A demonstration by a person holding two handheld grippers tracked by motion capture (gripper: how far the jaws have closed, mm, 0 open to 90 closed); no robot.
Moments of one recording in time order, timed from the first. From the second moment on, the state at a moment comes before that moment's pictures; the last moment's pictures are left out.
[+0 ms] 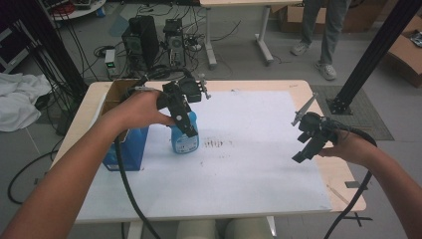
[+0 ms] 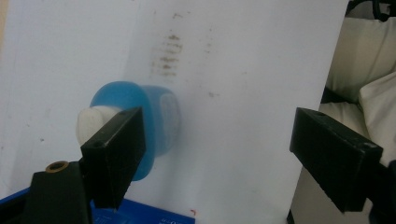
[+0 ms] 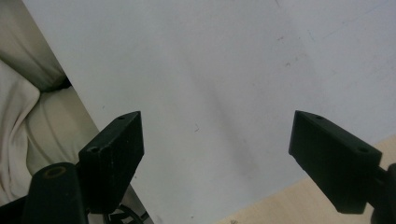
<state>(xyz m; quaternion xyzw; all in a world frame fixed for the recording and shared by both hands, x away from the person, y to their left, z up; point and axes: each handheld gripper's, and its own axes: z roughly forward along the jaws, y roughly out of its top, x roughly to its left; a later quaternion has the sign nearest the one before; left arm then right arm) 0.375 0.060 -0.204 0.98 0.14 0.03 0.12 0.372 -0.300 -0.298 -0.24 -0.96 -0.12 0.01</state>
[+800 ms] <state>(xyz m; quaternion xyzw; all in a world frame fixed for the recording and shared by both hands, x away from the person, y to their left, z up) 0.372 0.055 -0.197 0.98 0.14 0.04 0.13 0.370 -0.302 -0.297 -0.24 -0.96 -0.12 0.01</state>
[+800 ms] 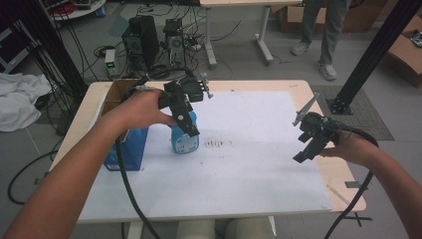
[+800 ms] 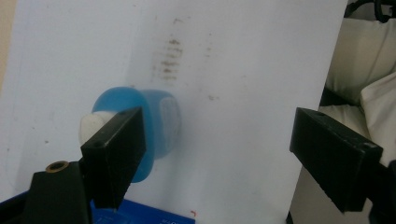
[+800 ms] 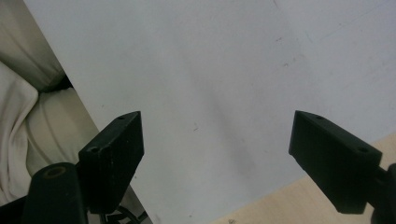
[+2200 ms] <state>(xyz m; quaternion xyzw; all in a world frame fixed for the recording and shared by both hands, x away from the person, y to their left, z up) 0.427 0.081 -0.200 0.98 0.14 0.05 0.13 0.382 -0.299 -0.297 -0.24 -0.96 -0.12 0.01</state>
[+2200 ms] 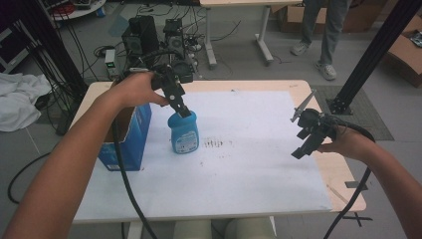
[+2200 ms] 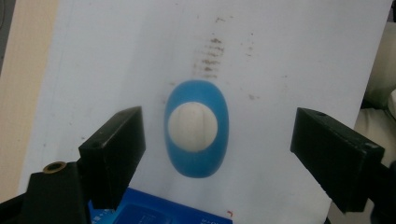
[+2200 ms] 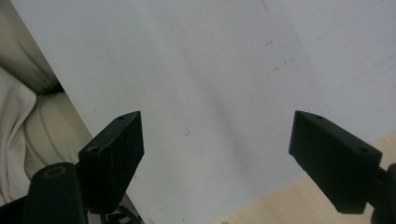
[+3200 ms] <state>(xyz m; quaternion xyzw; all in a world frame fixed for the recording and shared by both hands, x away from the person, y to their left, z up) 0.441 0.086 -0.237 0.98 0.15 0.03 0.12 0.384 -0.299 -0.301 -0.25 -0.96 -0.11 0.02</state>
